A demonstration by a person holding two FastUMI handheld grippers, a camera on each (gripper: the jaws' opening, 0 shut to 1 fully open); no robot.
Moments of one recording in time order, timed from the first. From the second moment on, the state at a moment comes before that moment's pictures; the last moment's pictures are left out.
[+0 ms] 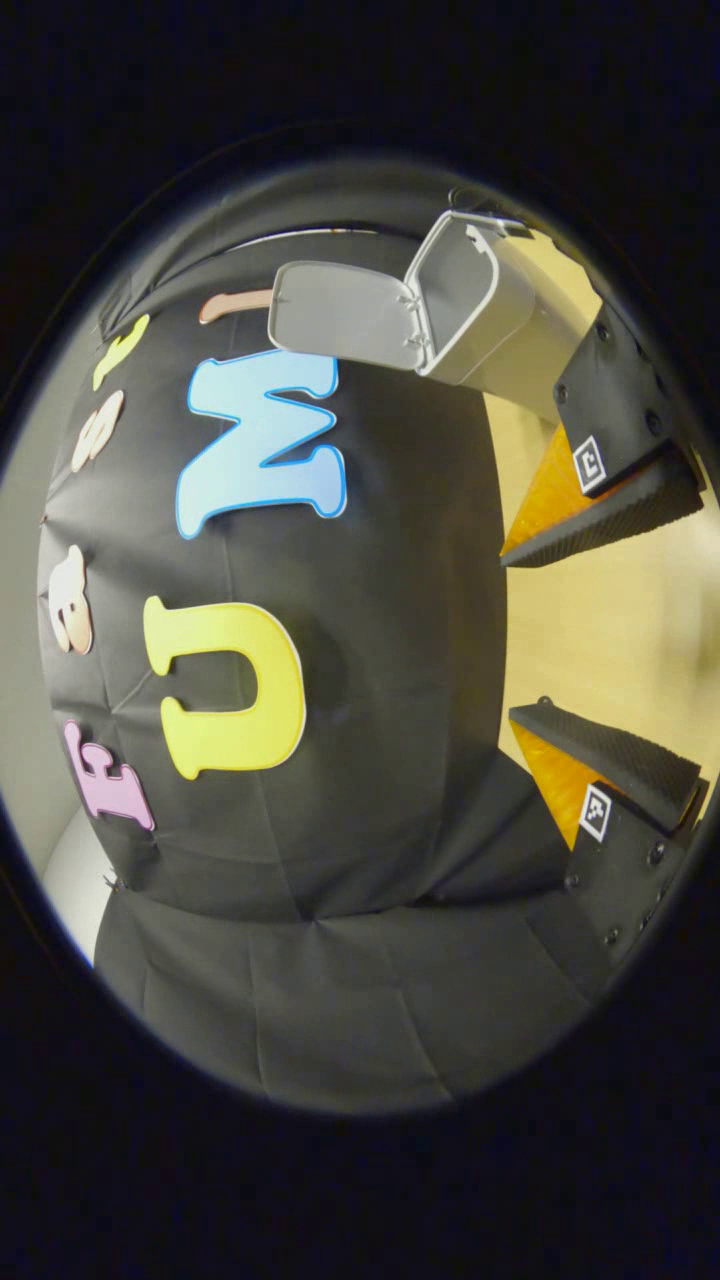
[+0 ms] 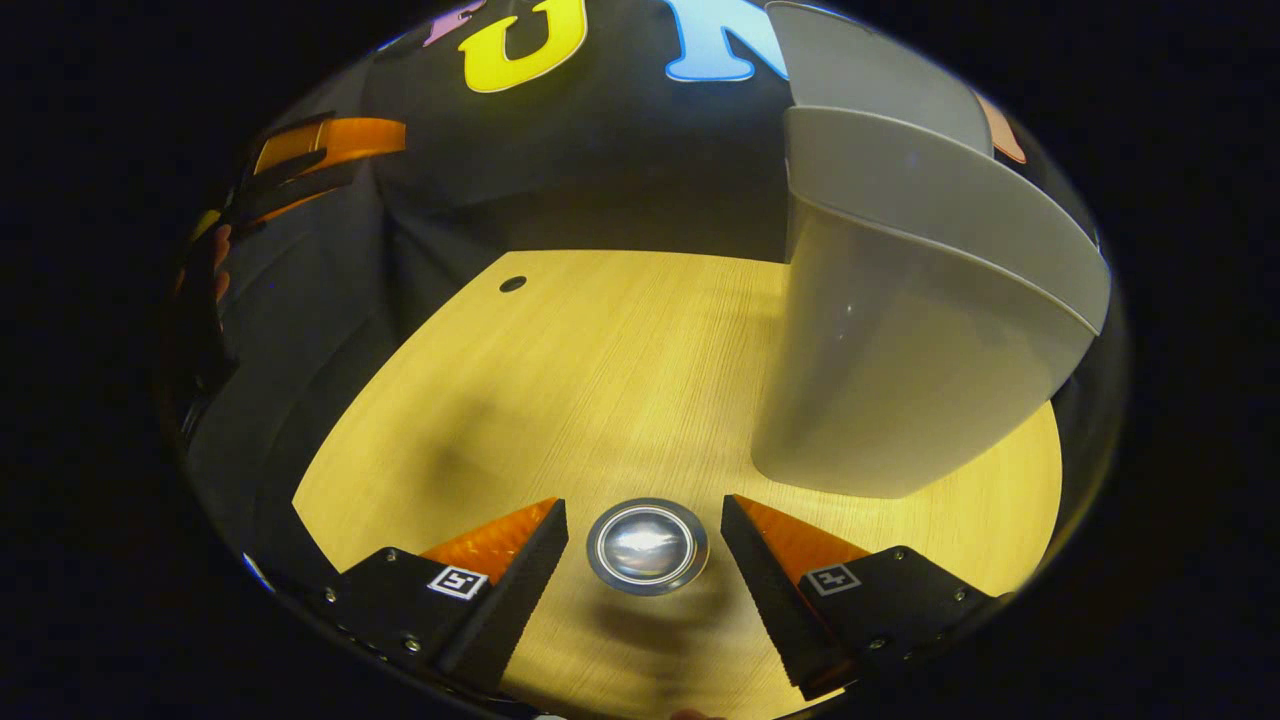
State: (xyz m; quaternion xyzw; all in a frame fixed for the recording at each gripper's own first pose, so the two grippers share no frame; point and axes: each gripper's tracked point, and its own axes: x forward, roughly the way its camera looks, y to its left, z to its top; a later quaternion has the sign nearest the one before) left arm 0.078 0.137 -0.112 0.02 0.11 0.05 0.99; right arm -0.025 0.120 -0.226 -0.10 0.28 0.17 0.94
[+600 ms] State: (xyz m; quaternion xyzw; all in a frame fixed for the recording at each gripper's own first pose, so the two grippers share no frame) left arm 0.085 0.146 -0.127 0.01 0.13 0.05 0.99; right arm -0.018 0.114 -0.256 -0.15 0.32 0.15 0.92
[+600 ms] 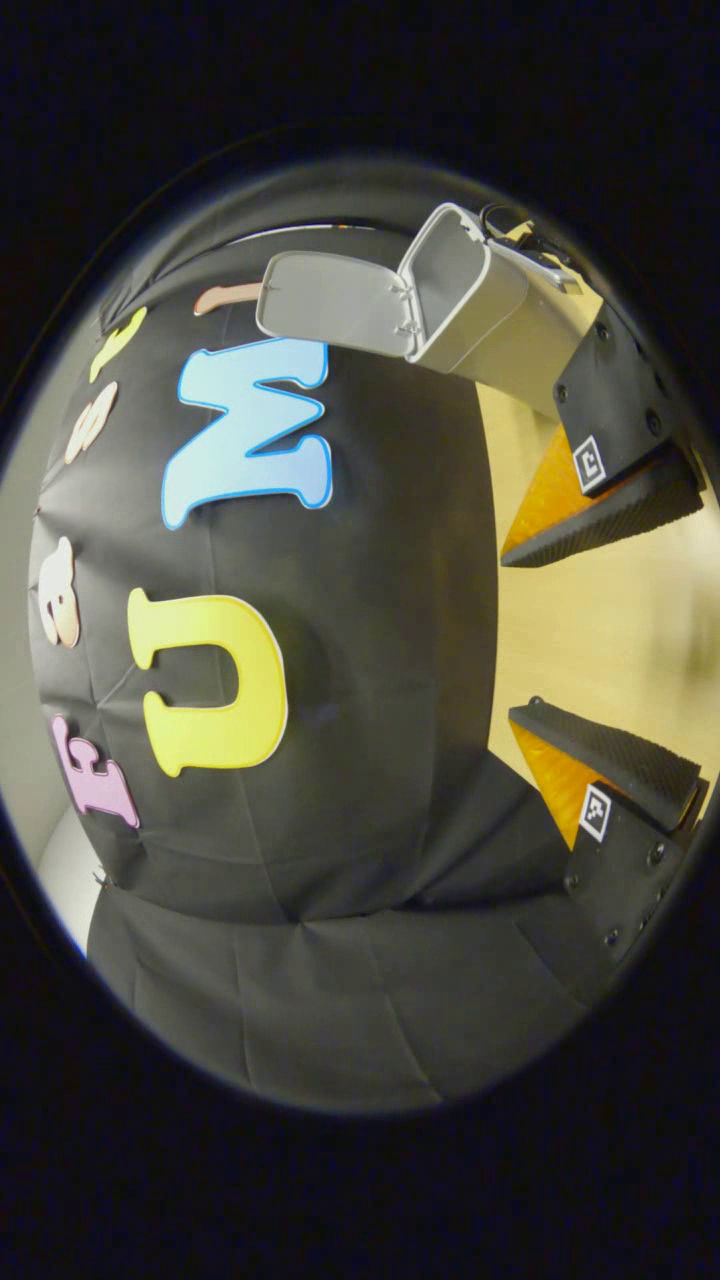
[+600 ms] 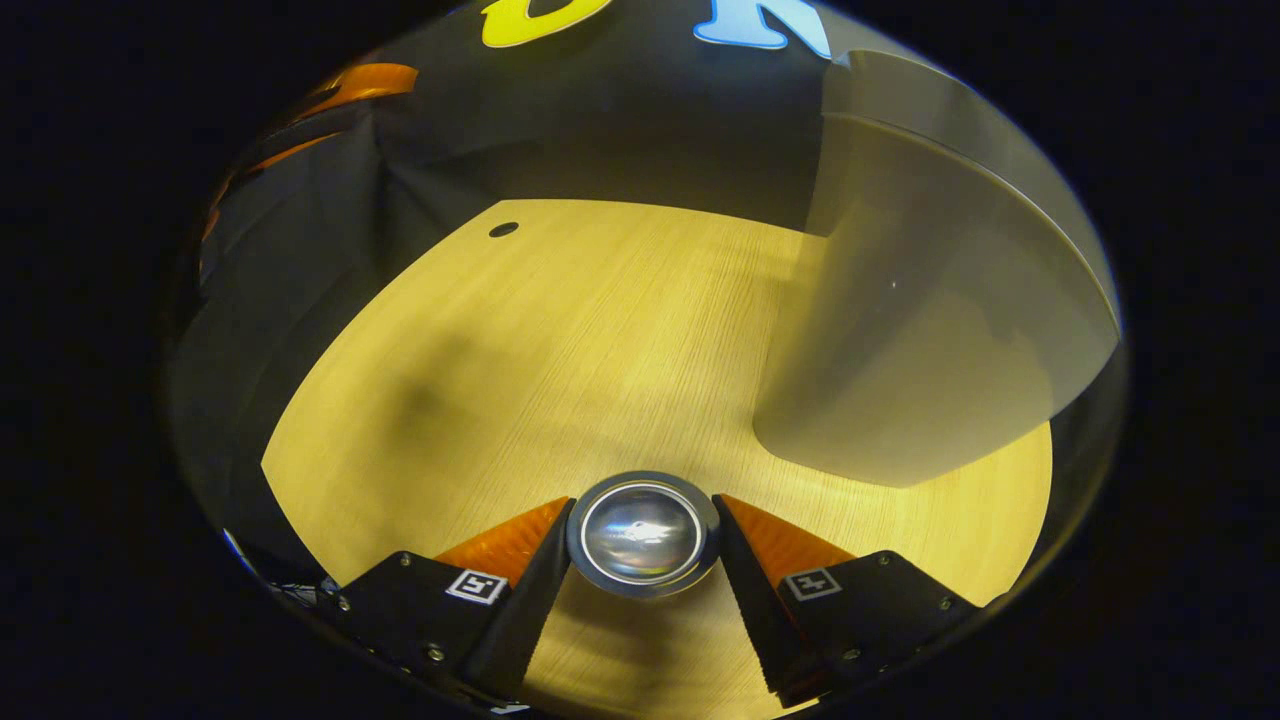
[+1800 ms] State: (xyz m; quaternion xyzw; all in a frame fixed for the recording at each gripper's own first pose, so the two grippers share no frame) left arm 0.079 0.139 -0.130 0.00 0.14 0.06 0.99; right arm -0.019 0.131 -0.117 -0.11 0.11 0.16 0.97
